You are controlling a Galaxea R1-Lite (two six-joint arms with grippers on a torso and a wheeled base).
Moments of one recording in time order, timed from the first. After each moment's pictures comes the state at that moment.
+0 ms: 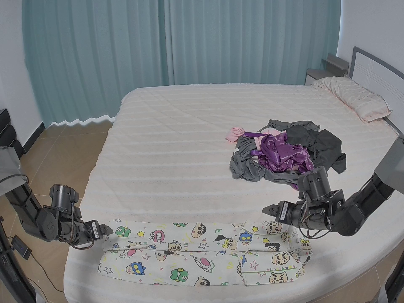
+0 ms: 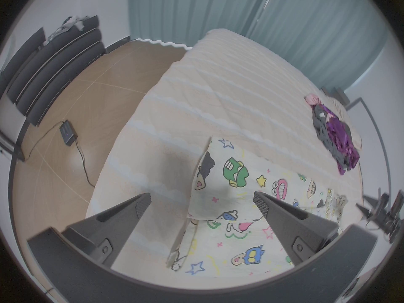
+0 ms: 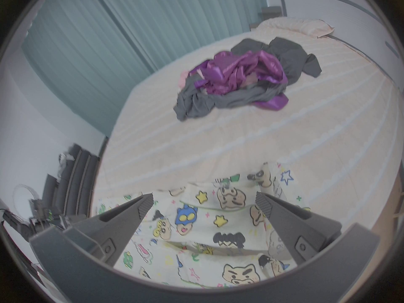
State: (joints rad) left arm 0.04 1.99 -0.46 -0.53 -0.07 -0.37; right arm 0.46 2.01 -0.68 -0.54 -0.12 0.66
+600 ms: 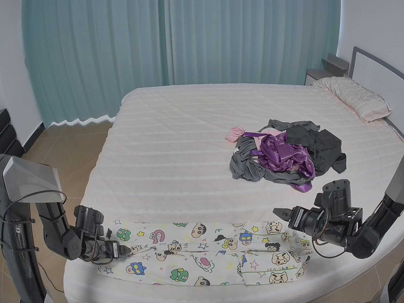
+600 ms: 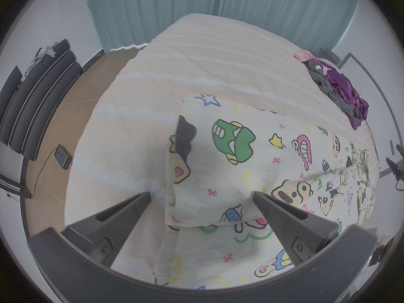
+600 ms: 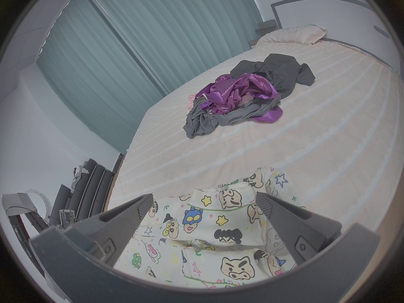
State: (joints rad) left arm -0.09 2.26 -0.40 -0.82 0.00 -0.25; right arm 0.45 1.93 -0.37 -0.97 -0.13 0.67
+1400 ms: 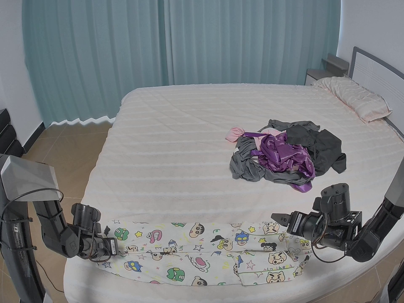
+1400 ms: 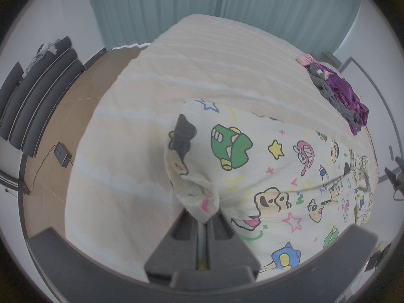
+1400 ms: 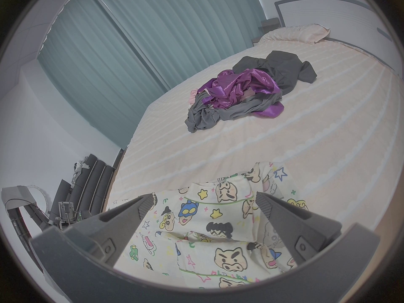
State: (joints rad) left arm -0.07 2.25 -0.41 -0.81 0.00 -0.26; right arm 0.48 1.93 -0.34 -0.97 -0.13 0.67
